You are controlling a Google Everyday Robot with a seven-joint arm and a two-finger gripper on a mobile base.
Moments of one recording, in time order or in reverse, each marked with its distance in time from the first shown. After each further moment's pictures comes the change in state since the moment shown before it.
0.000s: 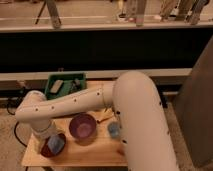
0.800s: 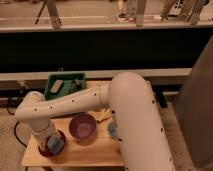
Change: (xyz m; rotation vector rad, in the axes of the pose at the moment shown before) arm 0.010 -0.003 0.013 0.004 -0.015 0.017
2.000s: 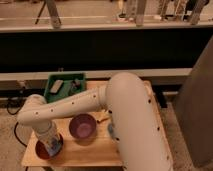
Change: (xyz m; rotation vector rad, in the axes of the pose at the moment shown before) arm 0.001 0.017 0.010 -0.042 0.024 0.011
